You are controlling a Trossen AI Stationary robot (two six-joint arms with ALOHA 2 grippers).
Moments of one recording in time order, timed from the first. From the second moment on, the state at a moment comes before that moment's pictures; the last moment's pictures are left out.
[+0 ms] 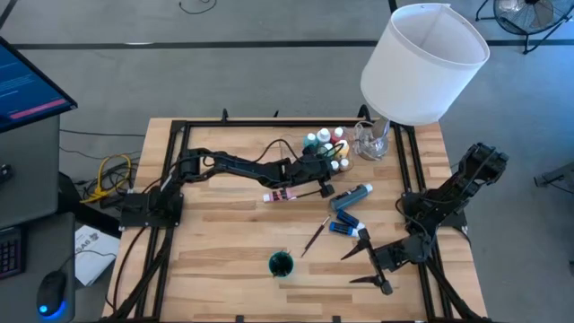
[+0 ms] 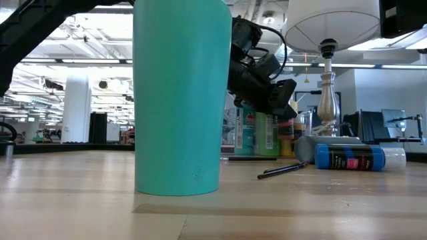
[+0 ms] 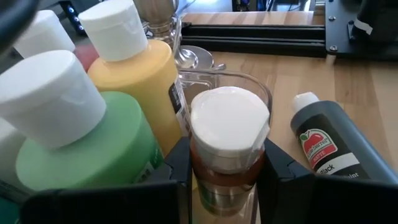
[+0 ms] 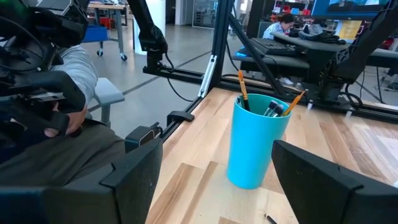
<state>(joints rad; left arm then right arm) 0.11 2.22 1.48 0.33 -0.34 0.04 0.90 1.39 0.35 0.93 0.55 -0.01</state>
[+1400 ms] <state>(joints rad) 0.11 2.22 1.48 0.32 -0.34 0.02 0.90 1.39 0.35 0.93 0.55 0.00</state>
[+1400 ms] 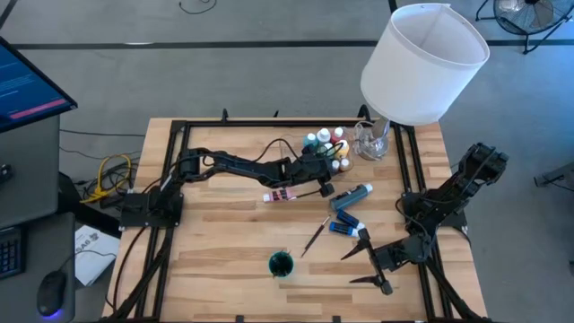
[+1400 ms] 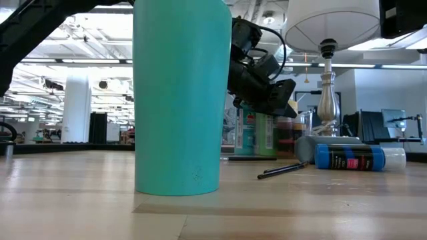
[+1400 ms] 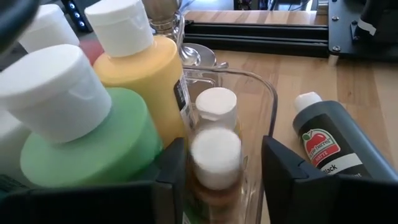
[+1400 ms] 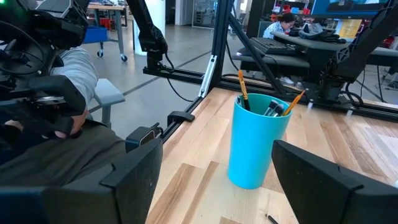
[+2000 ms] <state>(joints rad) 0.10 2.22 1.48 0.32 -0.34 0.02 0.90 1.39 0.35 0.93 0.55 0.00</state>
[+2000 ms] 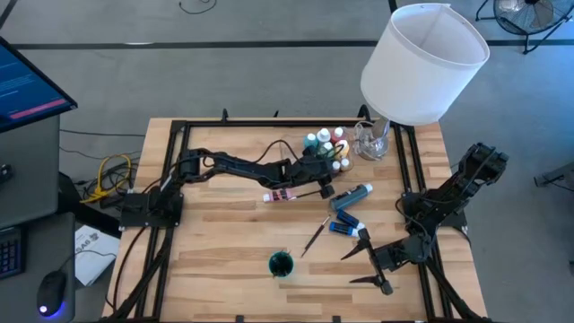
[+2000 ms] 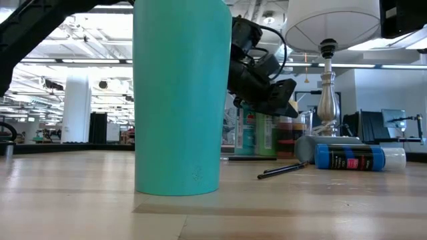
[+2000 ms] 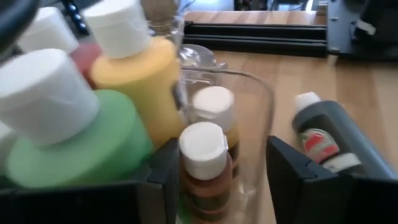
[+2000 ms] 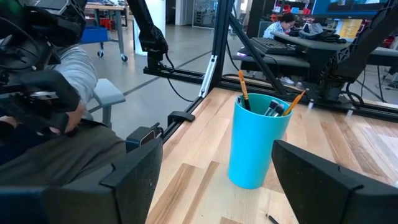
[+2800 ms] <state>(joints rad) 0.07 2.15 1.48 0.31 -0.33 0.06 0.90 1.39 0.35 0.92 0.55 0.03</state>
